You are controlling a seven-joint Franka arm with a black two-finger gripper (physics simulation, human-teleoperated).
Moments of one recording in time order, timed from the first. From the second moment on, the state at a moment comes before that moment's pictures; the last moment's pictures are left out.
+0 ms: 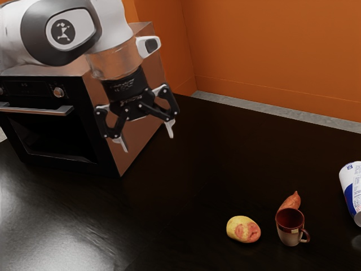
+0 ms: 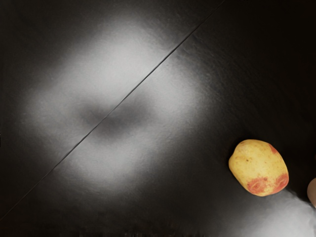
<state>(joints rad) -0.11 -0.06 0.06 -1.48 -0.10 1.46 -0.80</state>
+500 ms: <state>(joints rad) 0.18 -0.33 0.17 -1.69 0.01 1.61 -1.55</state>
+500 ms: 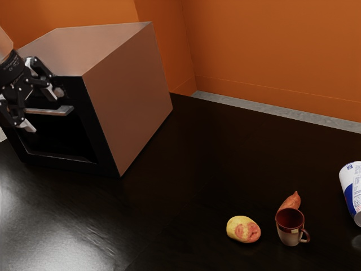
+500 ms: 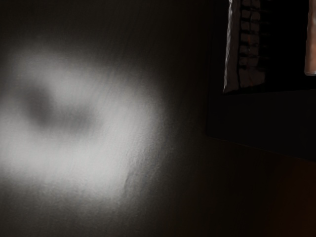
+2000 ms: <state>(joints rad) 0.52 -0.12 0.15 -1.70 -0.11 1.98 -1.30</state>
